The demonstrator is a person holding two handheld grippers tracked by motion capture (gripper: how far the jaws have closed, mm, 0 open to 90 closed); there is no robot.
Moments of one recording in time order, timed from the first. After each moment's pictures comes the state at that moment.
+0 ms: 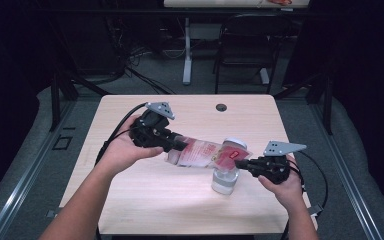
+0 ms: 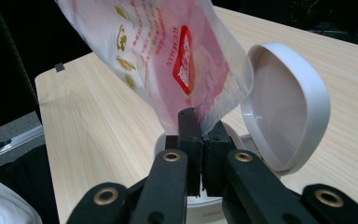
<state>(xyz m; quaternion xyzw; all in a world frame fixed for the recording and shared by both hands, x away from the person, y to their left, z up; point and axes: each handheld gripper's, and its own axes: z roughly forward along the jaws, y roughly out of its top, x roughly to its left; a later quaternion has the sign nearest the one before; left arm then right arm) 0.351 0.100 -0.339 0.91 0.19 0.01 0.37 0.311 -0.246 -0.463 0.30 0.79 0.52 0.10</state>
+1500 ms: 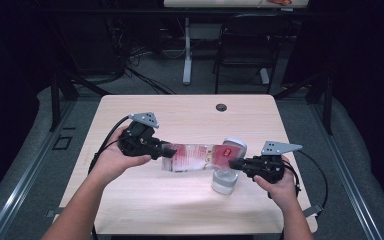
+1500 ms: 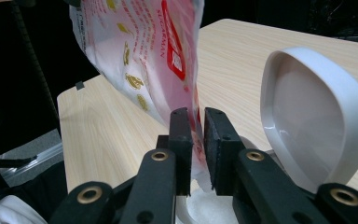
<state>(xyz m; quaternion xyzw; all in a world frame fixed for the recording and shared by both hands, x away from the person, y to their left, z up) 0.351 0.132 -0.373 0.89 0.22 -0.01 0.39 0.319 -0.240 -0.476 0.30 0.77 0.56 0.06</state>
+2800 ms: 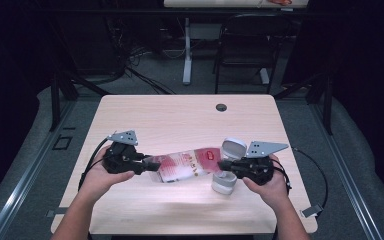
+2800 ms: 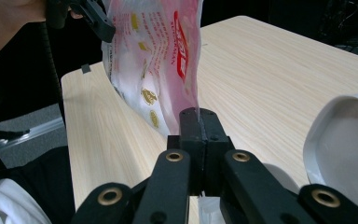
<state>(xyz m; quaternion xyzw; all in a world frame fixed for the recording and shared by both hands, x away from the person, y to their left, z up) 0.337 0.183 -0.430 0.87 0.24 -0.01 0.43 0.309 -0.203 -0.454 0.25 0.81 0.53 0.09</state>
